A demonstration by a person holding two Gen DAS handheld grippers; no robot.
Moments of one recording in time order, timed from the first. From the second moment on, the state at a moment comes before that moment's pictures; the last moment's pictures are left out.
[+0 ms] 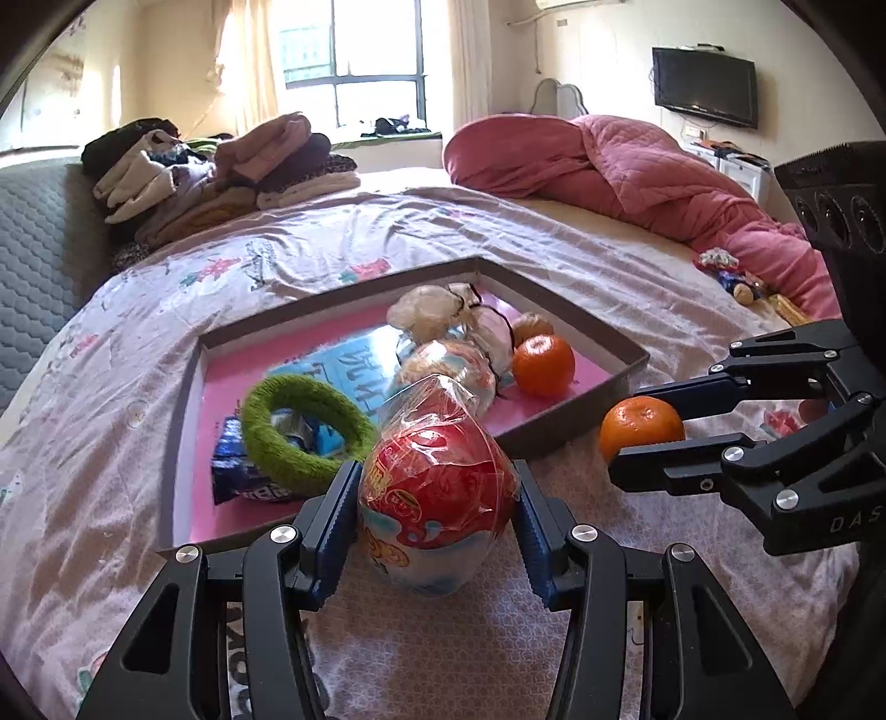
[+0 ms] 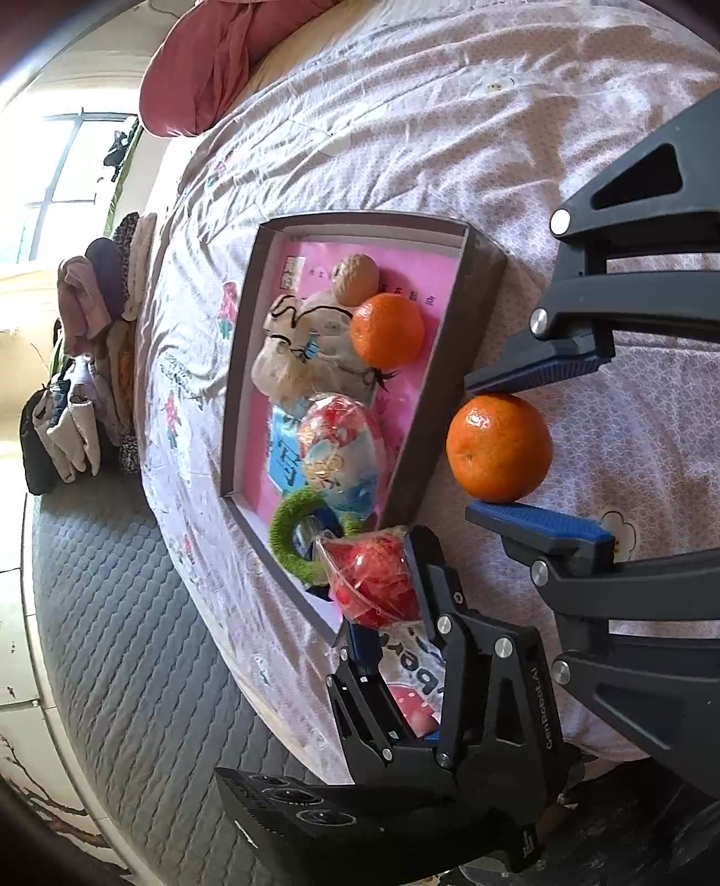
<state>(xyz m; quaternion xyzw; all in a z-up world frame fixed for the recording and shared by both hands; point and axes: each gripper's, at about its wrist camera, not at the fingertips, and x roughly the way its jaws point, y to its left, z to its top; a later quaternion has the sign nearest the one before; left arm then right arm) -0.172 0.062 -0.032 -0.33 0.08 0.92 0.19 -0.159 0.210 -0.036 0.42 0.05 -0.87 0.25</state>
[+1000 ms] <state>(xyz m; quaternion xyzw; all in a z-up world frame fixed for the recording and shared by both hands) -0.190 0.045 0.023 -0.30 0.05 0.94 0.12 -0.191 0.206 0.025 0.34 0.03 -0.91 0.23</state>
